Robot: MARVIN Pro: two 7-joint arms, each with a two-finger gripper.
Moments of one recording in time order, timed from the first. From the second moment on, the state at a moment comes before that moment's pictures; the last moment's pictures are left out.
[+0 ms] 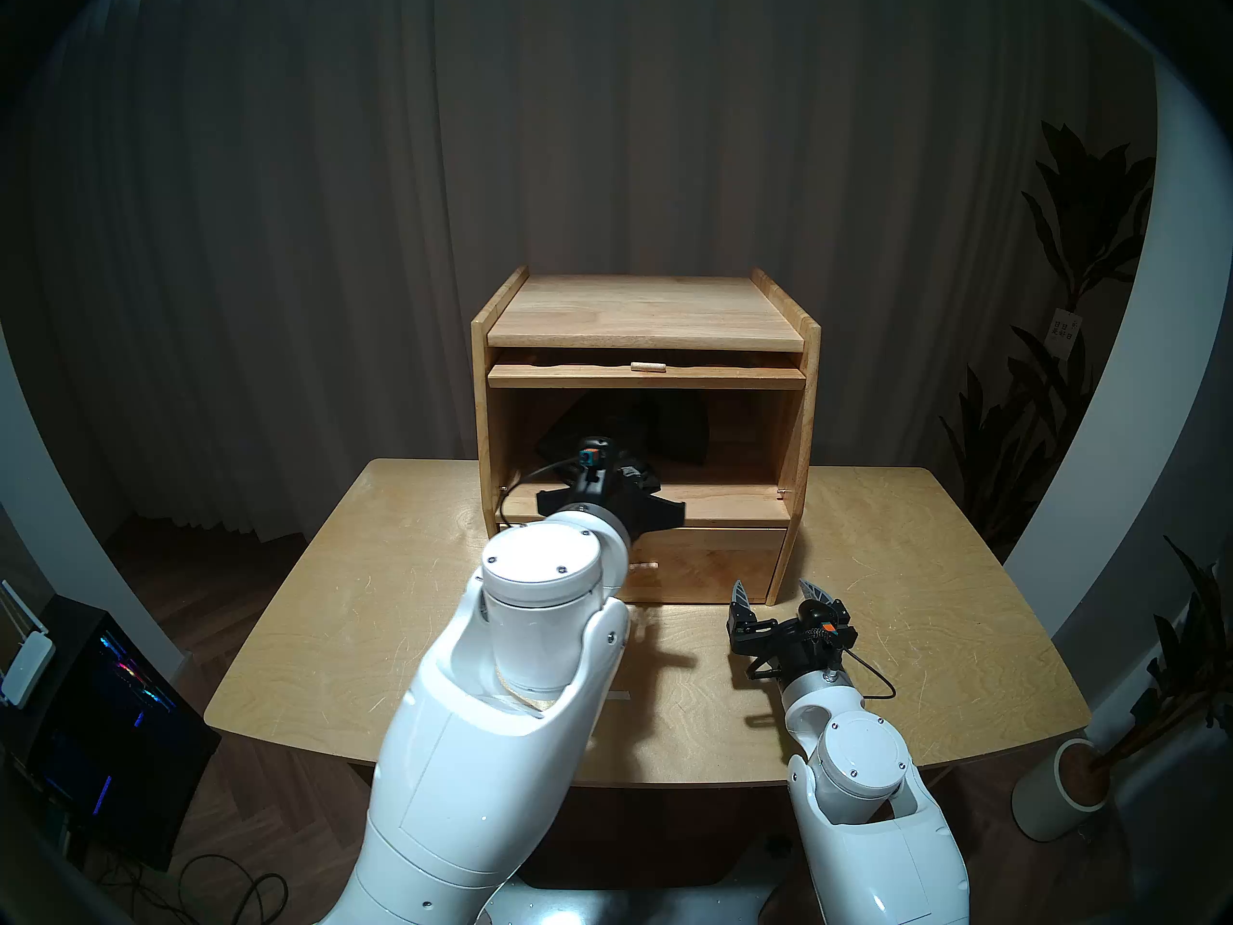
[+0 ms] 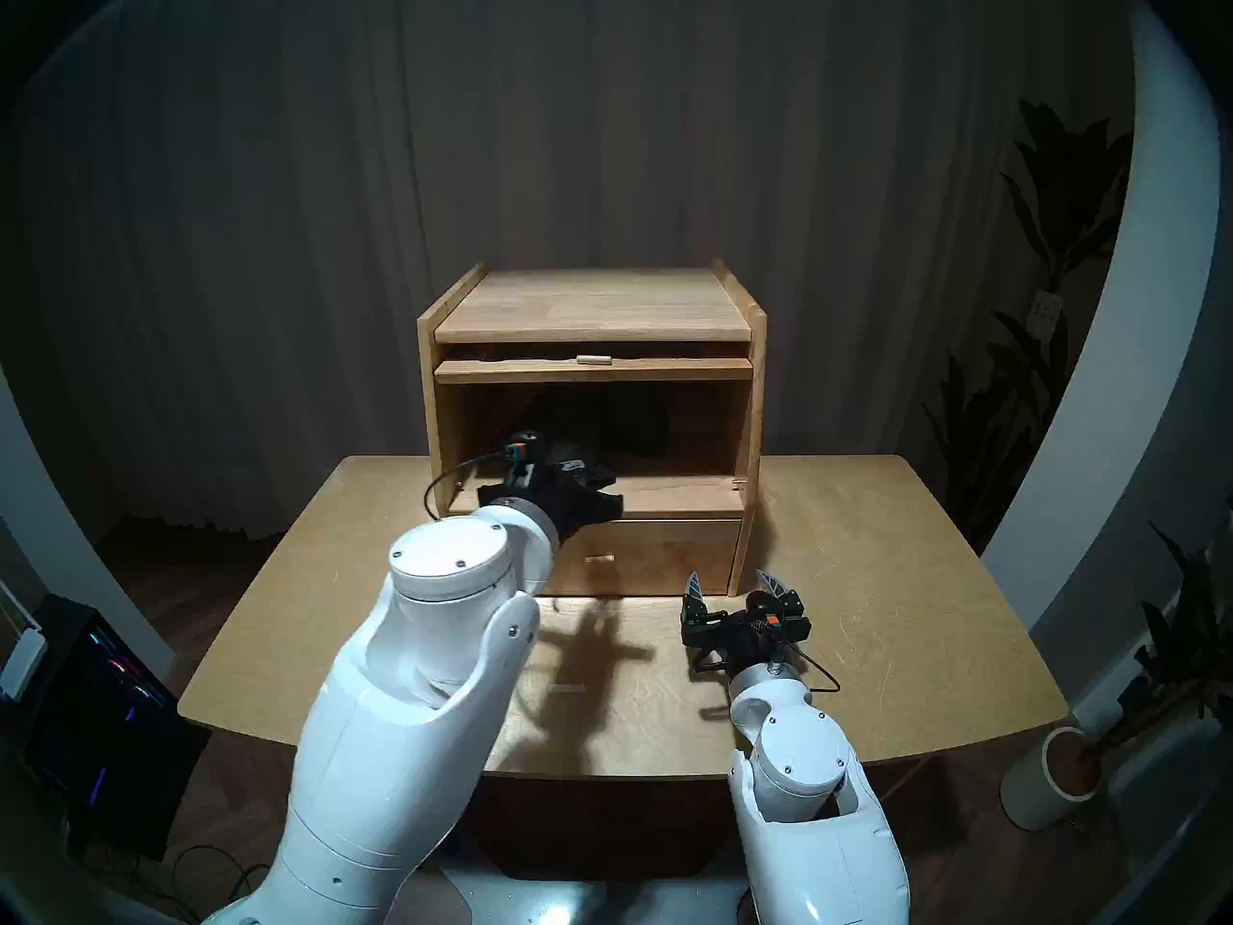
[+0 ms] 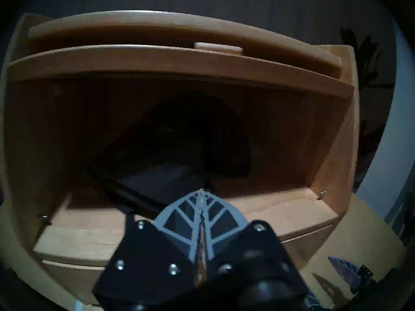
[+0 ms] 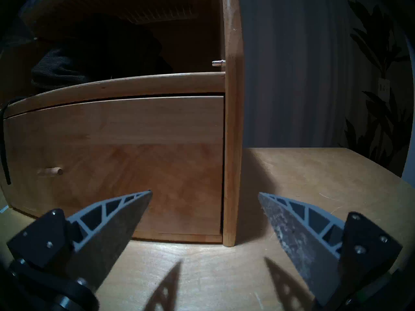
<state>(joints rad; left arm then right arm) 1.54 -1.54 -1.17 -2.09 -0.24 0.77 0.34 -1.90 -1.57 1.54 -1.76 0.01 -0.02 0.00</state>
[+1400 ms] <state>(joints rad) 1.31 -1.63 -1.27 -1.83 -0.35 0.96 0.36 -1.91 -1.58 1.54 -1.78 0.00 -0.02 0.00</state>
